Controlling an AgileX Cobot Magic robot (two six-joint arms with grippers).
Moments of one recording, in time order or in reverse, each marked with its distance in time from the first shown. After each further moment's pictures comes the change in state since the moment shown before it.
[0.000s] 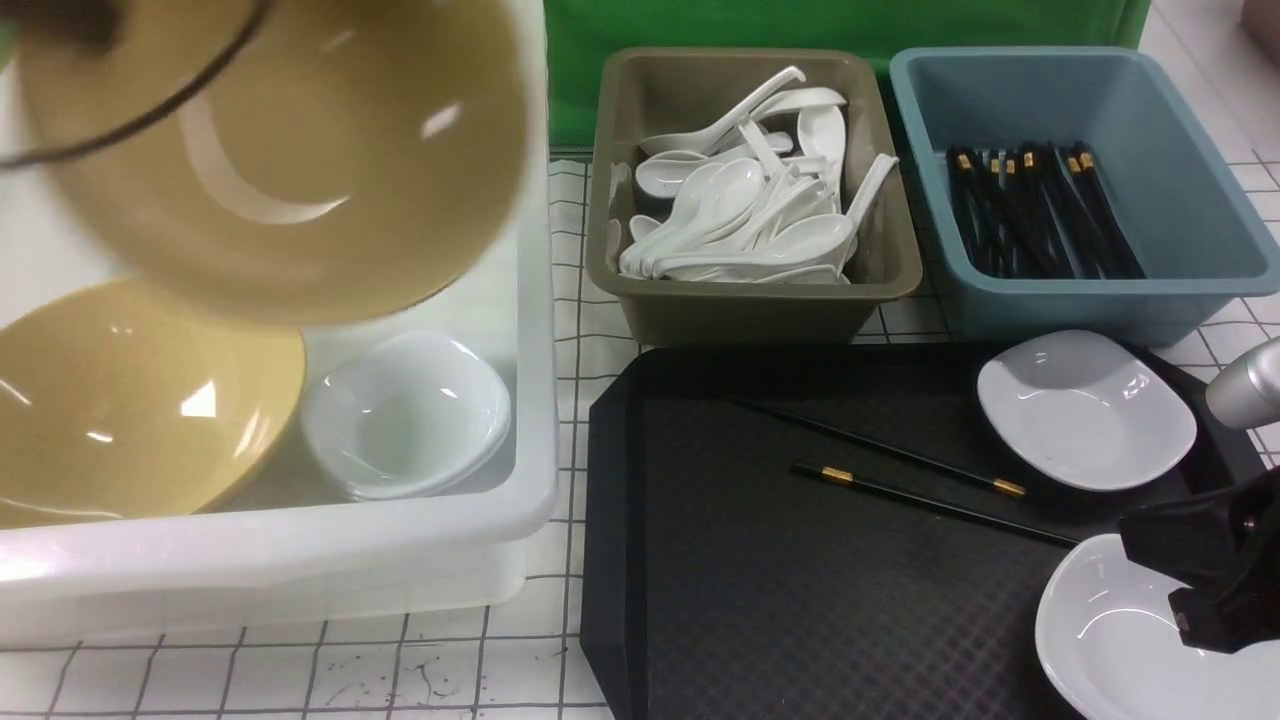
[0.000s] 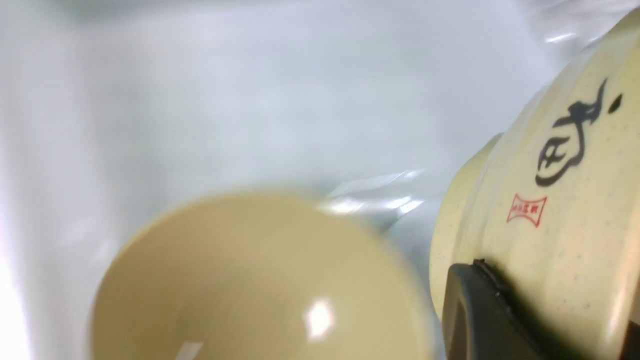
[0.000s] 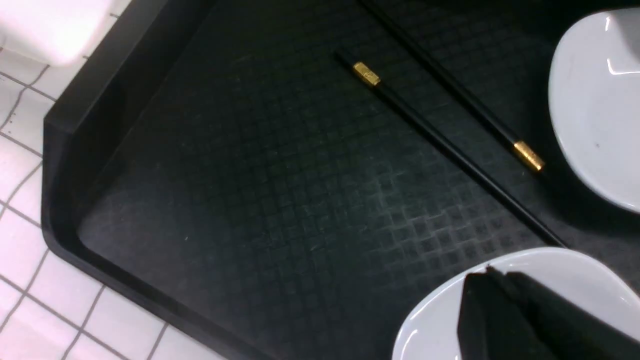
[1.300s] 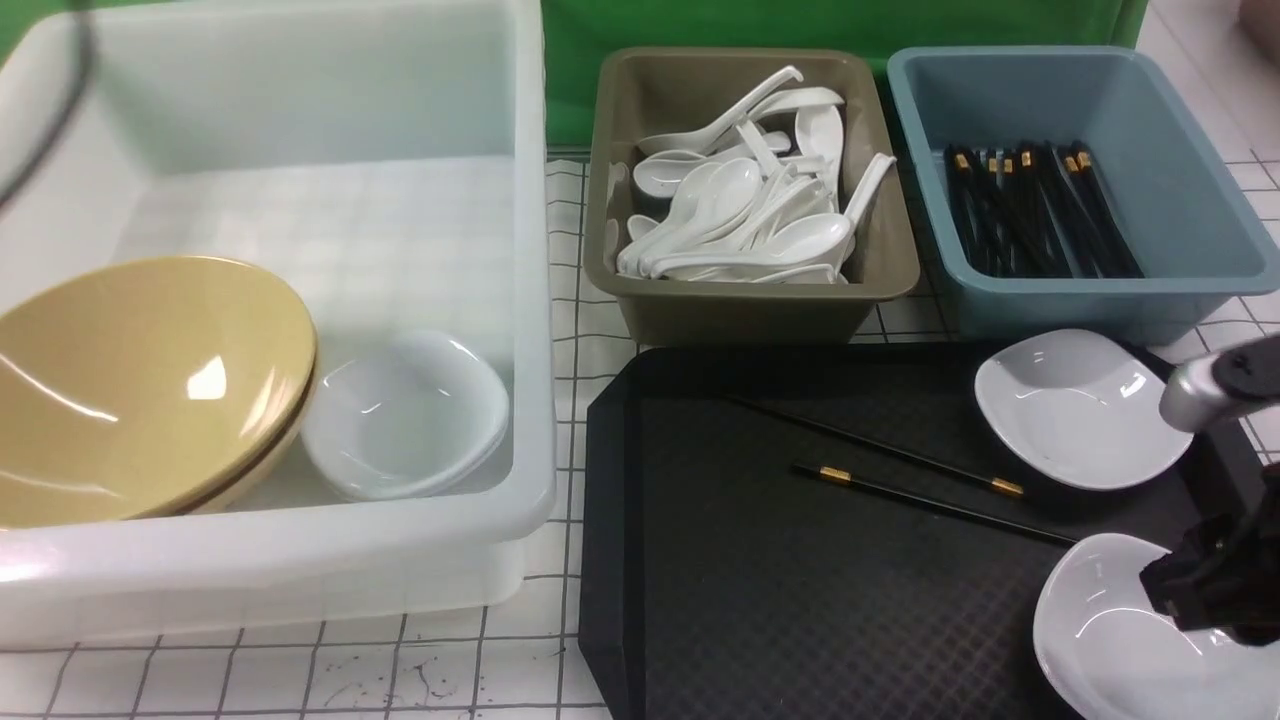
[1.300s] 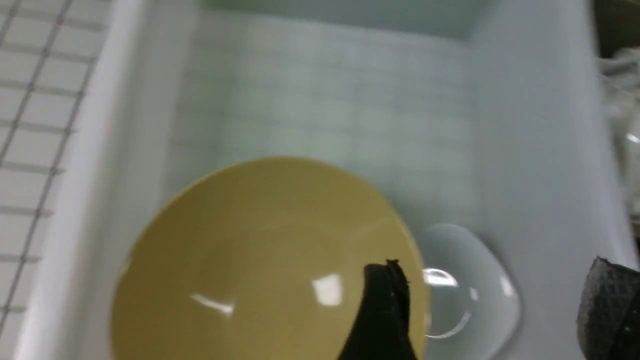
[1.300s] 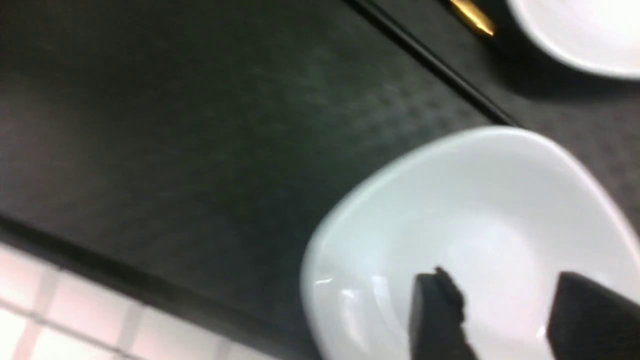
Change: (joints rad) right arm 0.003 0.220 -0.097 -0.366 0.123 0.338; left arm -0.054 -0.300 0.223 0.033 -0.174 -0.128
